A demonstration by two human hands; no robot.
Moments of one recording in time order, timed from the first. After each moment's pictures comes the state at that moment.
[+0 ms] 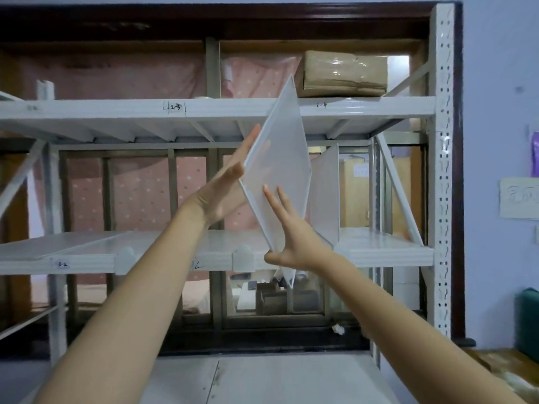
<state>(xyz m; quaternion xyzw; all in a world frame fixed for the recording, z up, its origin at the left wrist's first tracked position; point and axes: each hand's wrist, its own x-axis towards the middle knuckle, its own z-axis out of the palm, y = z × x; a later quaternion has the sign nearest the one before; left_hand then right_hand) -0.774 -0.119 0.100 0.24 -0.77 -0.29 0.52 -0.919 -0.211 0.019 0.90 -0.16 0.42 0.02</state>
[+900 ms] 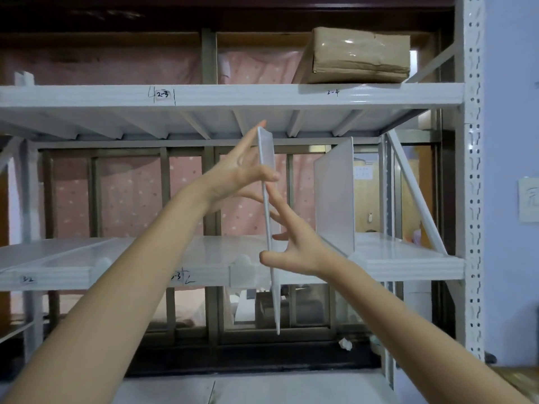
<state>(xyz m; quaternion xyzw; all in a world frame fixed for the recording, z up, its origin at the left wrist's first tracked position) -0.748 -0.184 0.117 0.36 -0.76 -0.19 0.50 -0.895 -0.242 0.025 0.89 -0.10 0.42 -0.17</state>
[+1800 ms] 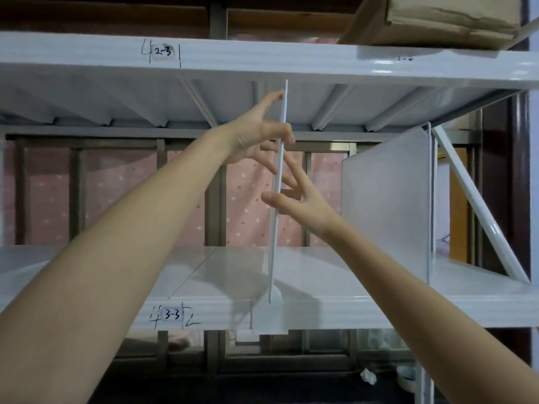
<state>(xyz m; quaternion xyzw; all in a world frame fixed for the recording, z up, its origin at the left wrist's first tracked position) -0.652 -0.329 0.191 0.44 -0.74 -0.16 0.48 -0.777 -0.386 0.083 0.83 -0.12 0.48 -0.27</state>
